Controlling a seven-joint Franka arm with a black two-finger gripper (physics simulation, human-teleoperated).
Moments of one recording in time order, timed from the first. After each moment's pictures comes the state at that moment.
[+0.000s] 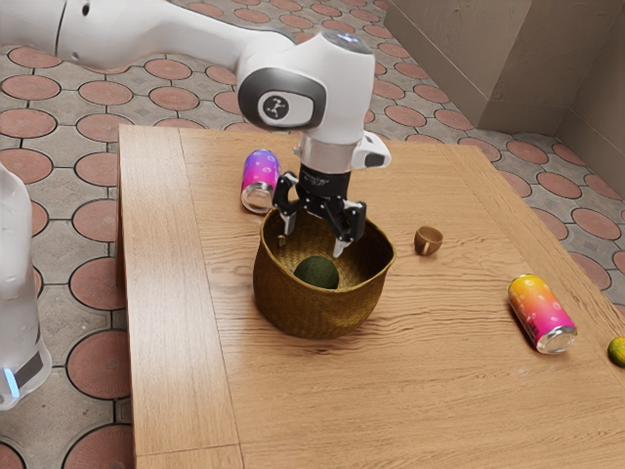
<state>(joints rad) 0.07 -0.30 -0.27 -2.07 -0.11 1.87 -0.93</state>
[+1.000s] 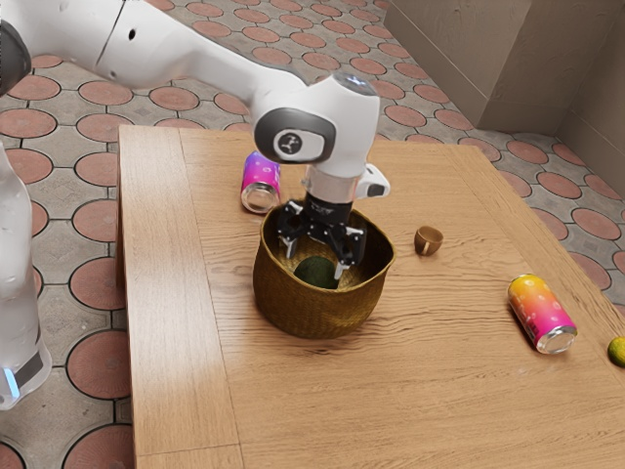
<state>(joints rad) 0.07 -0.19 -0.23 -2.12 -0.10 1.98 -0.97</state>
